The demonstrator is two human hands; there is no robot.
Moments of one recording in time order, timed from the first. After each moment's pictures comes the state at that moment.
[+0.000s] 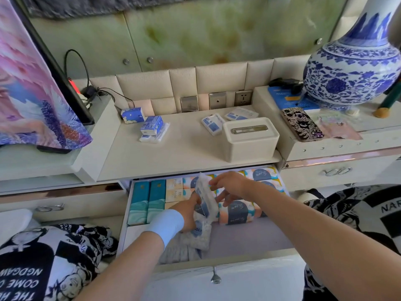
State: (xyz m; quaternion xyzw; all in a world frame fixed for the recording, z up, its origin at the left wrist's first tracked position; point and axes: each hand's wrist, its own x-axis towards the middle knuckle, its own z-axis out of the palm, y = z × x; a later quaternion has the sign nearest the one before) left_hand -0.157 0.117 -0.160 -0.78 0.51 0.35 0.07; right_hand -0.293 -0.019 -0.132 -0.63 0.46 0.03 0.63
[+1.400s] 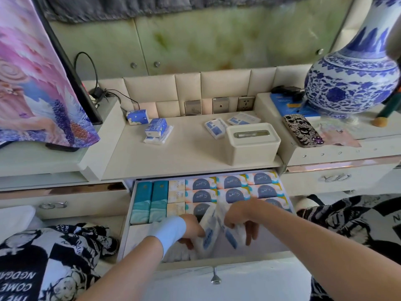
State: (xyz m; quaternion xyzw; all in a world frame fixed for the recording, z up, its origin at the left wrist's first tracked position) left_hand -0.171 0.130 -0.171 -0.79 0.37 0.49 0.07; right_hand -0.315 0.027 -0.136 -0.70 0.49 0.35 0.38
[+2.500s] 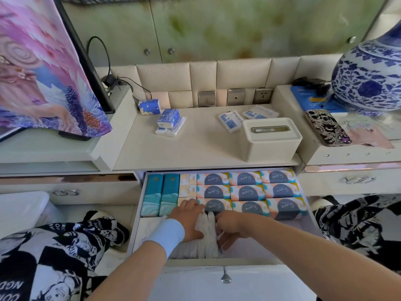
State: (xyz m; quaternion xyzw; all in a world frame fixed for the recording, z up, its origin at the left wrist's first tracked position) left_hand -0.128 0.157 -0.205 -0.76 0.60 0.23 0.10; right_hand -0.271 0.051 -0.208 -0.60 0.44 0.27 0.61
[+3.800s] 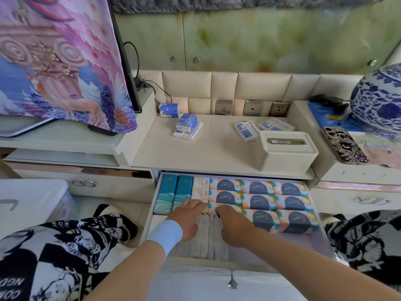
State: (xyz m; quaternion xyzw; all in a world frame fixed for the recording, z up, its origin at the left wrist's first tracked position) left_hand -0.107 0.187 -0.189 -0.78 0.57 0.25 0.00; right_hand -0.262 0.078 -0.197 -0.89 0.34 0.16 0.26
